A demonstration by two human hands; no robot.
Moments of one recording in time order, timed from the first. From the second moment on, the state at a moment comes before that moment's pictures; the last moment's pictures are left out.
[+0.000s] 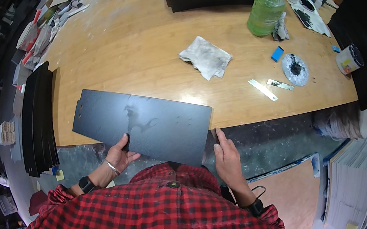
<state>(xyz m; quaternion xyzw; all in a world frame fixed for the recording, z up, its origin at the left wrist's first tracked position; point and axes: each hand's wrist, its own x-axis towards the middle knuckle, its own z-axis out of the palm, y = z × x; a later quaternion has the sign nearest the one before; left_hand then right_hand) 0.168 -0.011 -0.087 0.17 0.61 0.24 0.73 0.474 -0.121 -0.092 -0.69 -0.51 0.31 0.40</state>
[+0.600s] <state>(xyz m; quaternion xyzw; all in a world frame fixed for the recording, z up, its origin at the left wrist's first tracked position) 0.217 0.049 -0.058 0.89 0.43 0.00 0.14 0.462 -0.109 -0.089 -0.71 -0.54 0.28 0.37</state>
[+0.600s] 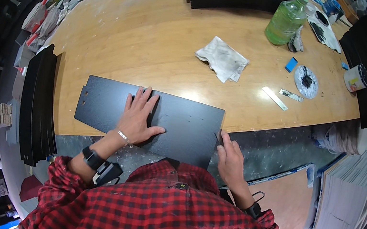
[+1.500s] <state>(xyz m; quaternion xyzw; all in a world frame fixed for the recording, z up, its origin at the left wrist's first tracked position) 0.217 0.058 -0.082 0.89 0.43 -0.08 0.13 0.475 -0.084 -0.042 -0.76 -0.59 0.24 0.12</state>
